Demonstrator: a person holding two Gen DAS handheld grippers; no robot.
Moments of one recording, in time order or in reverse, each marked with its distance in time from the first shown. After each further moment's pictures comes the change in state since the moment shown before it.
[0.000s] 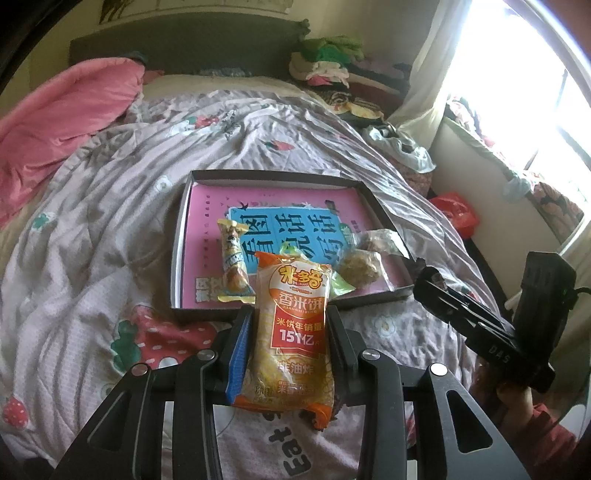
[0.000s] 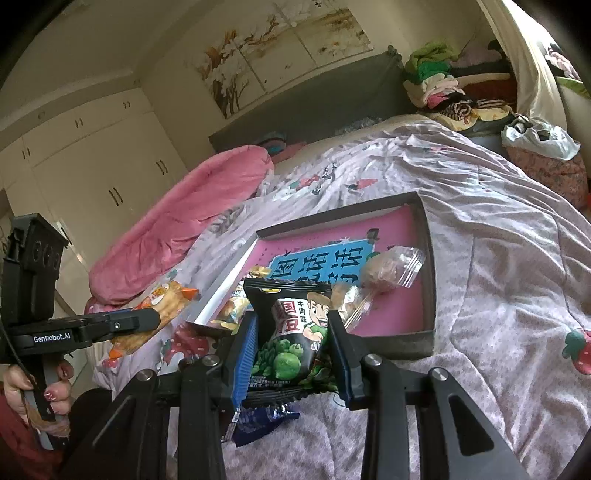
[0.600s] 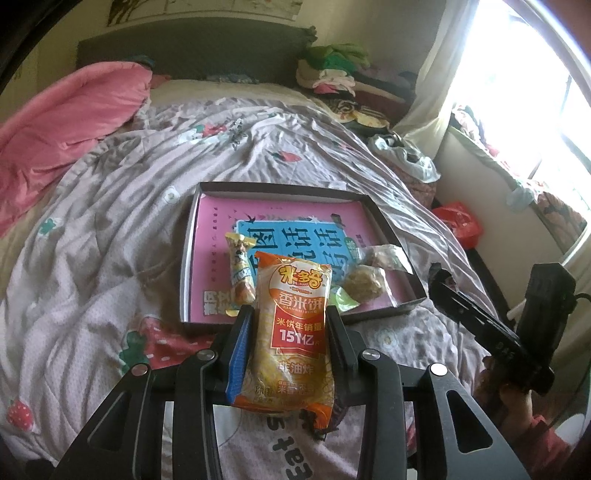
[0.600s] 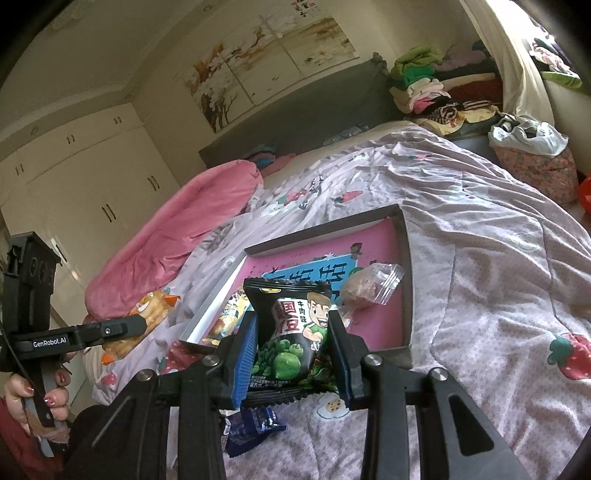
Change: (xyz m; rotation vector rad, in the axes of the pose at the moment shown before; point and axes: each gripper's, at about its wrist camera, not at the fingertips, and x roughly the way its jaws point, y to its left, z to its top) left arm -0.006 0.002 0.010 -0.019 -0.029 0.016; right arm -0.010 -0.015 0.008 0.045 -0.050 -0.026
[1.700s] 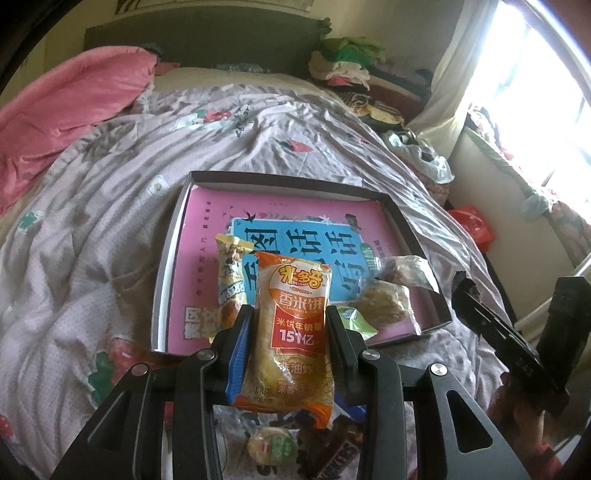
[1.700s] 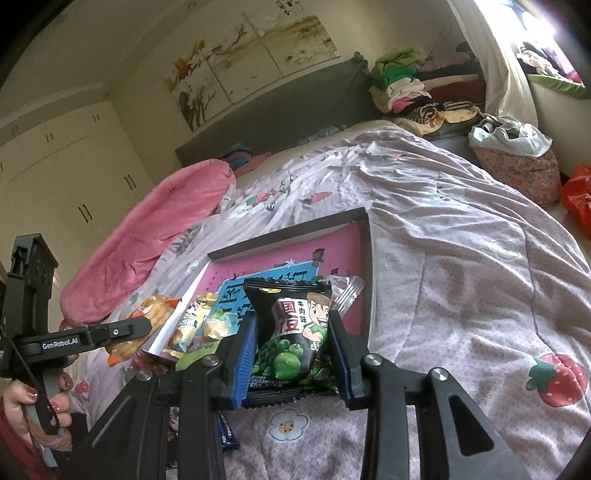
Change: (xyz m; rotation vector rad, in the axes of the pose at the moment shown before) left arm 0.060 -0.001 0.016 -0.045 0.034 0.027; right arm 0.020 -0.021 0.011 -0.004 0.024 -0.094
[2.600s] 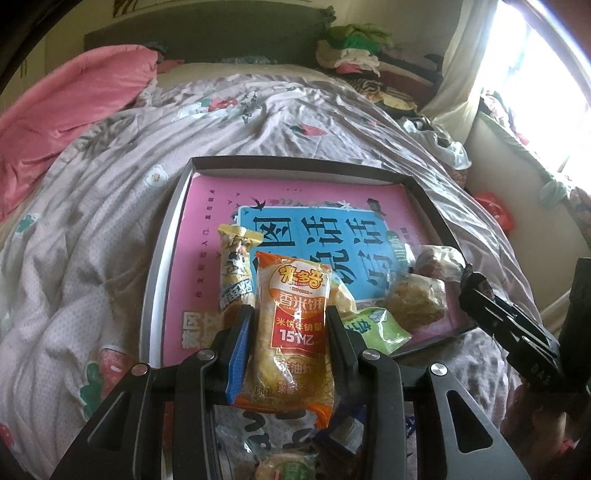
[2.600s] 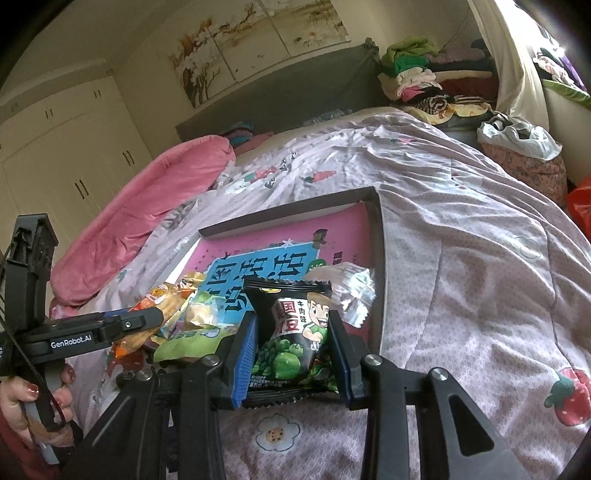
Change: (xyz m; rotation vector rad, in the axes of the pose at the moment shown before) left arm 0.033 0.000 -0.001 0.029 0.030 0.074; right arm 0.032 -0.001 -0.002 -0.048 0.071 -0.019
